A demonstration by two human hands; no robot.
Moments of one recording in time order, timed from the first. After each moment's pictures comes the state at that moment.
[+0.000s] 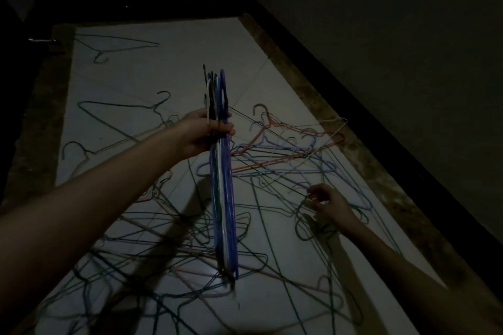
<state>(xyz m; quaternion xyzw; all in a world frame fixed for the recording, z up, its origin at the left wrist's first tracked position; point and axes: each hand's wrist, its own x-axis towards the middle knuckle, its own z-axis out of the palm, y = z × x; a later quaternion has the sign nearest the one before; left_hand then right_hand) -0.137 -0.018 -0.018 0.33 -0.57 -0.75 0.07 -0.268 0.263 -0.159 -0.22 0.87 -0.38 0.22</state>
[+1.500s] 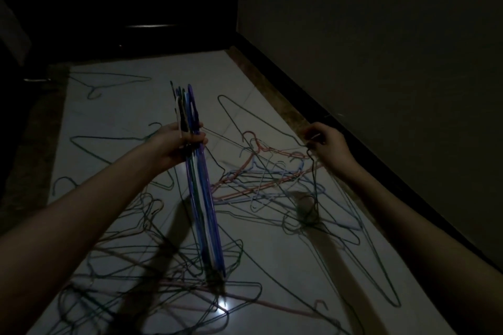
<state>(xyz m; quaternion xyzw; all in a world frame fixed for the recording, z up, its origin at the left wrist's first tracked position) -0.140 -0.048 0.002 0.33 -0.56 -0.75 0.13 -0.332 0.197 -0.018 -0.31 0.85 -0.42 0.06</state>
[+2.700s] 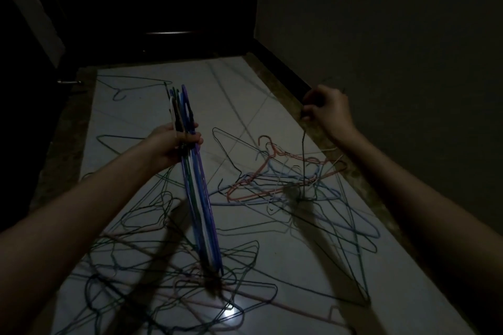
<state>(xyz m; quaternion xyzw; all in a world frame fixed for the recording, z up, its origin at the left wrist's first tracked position) -0.104 -0.073 0.011 0.37 -0.56 -0.73 0.16 -0.309 0.135 0.054 -0.34 0.82 -0.46 0.01</state>
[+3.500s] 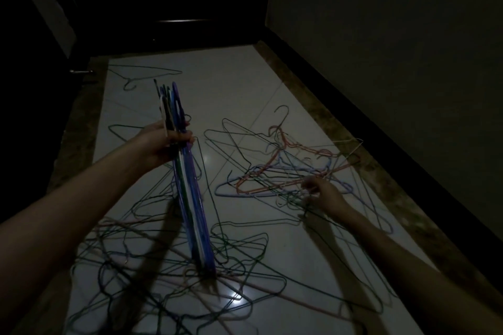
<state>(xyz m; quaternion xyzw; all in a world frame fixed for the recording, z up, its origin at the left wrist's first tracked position) -0.076 -0.090 0.001 0.38 -0.55 -0.72 0.16 -0.281 0.189 -0.120 -0.32 0.89 -0.25 0.20</state>
